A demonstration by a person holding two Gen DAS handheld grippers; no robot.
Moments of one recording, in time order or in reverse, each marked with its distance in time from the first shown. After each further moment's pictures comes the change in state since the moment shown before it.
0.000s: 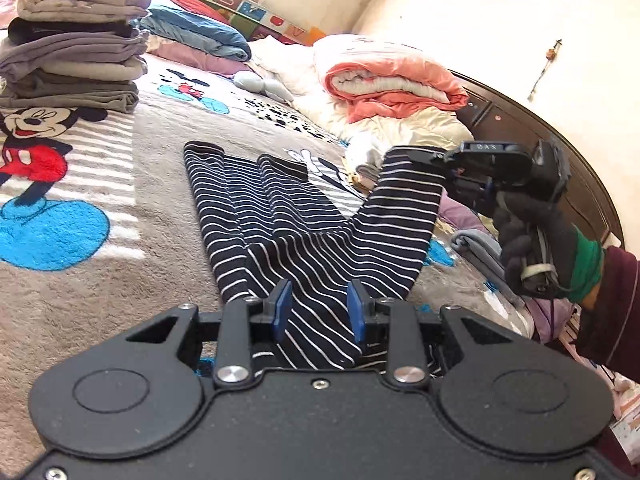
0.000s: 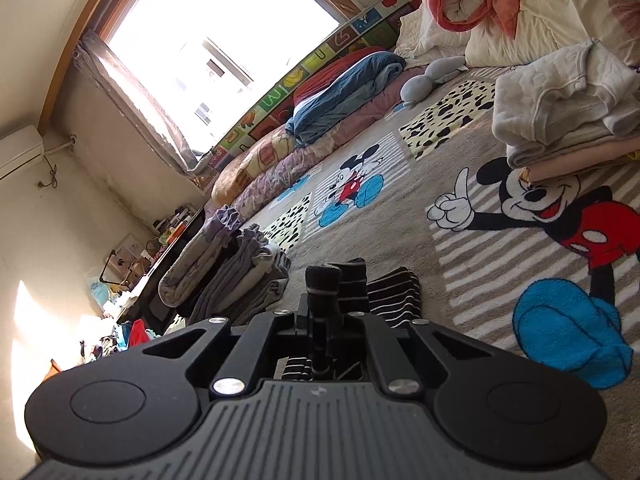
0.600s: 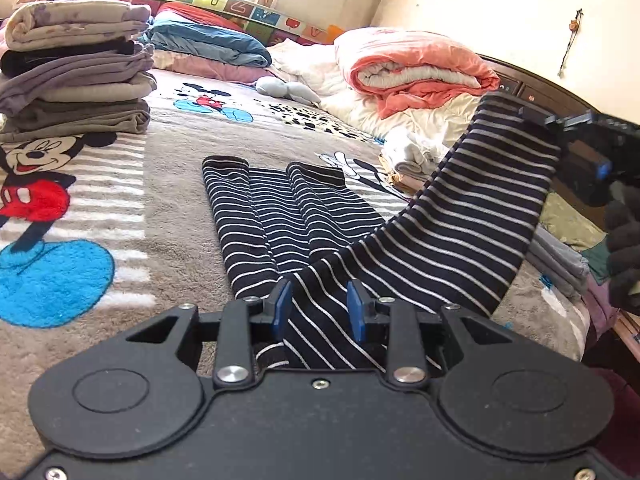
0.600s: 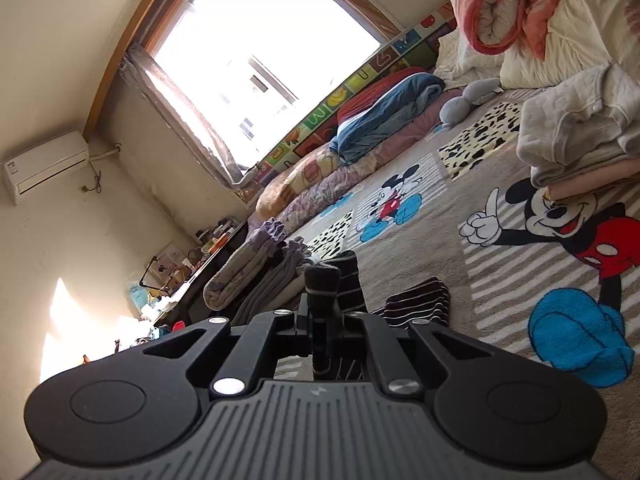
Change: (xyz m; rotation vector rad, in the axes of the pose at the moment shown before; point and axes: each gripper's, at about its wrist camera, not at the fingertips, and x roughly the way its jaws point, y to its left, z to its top) left arm 0.047 0.000 0.018 0.099 0.023 0.143; right arm -0.052 0.014 -0.009 -0.060 -0.081 0.178
